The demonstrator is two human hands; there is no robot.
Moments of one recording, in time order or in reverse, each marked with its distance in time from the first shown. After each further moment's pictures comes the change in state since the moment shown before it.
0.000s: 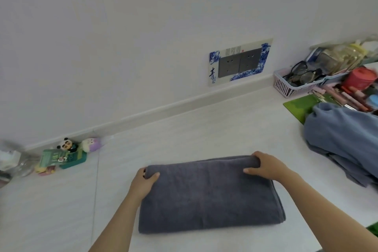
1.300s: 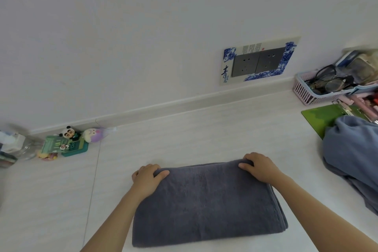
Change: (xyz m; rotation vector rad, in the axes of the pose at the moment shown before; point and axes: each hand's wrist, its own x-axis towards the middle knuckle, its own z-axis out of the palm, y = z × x) left_hand 0.025 0.008 0.017 0.648 -0.019 0.221; right_hand 0.062 -0.013 0.002 -0.162 -0.011 -0.255
